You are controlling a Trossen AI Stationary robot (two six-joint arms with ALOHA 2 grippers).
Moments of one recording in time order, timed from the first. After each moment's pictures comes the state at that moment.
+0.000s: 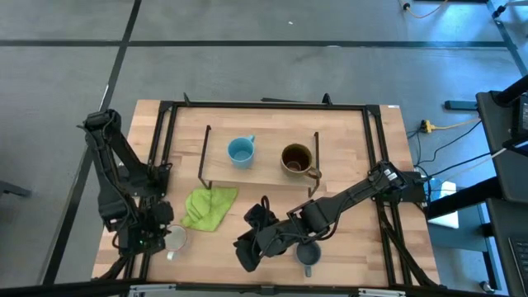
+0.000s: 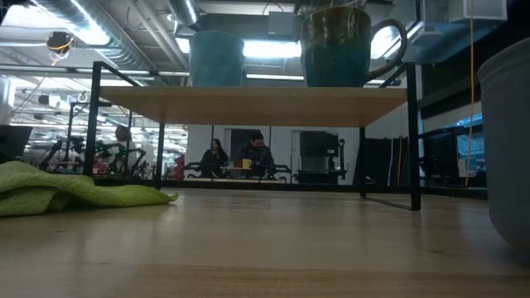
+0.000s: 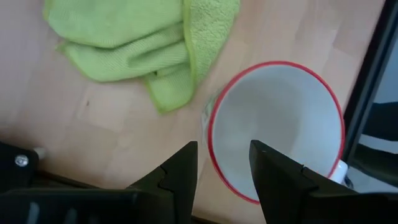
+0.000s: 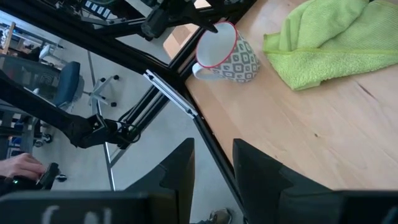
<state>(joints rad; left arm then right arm) -1.21 1.19 0.87 -1.04 -0.33 -1.60 0.50 2.11 2.12 -0.63 0.28 1.17</state>
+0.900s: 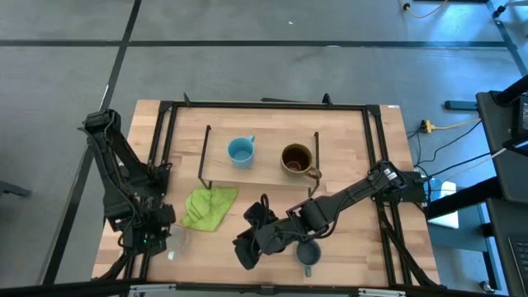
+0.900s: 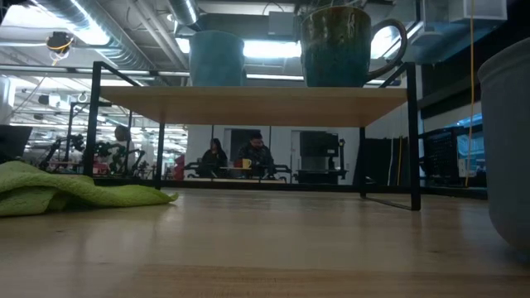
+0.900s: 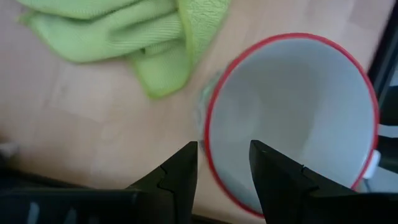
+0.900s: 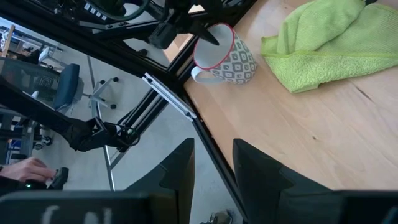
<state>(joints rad) -1.20 1.19 0.77 -0.91 -0.27 -1.58 0.49 2.11 2.12 -0.63 0.28 1.17</state>
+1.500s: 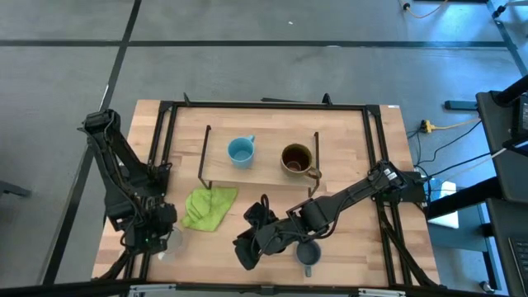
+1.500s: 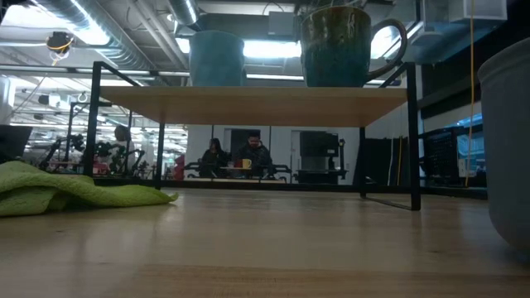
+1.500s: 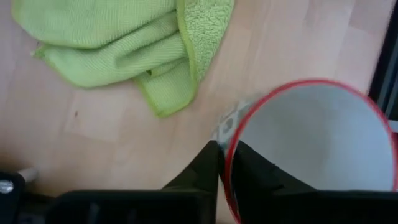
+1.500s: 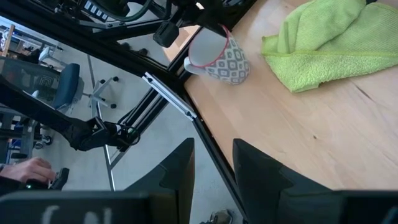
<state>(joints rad) -1.18 1.18 0.77 -0.93 -0.30 -1.48 0.49 2.11 2.12 -0.63 0.28 1.17</state>
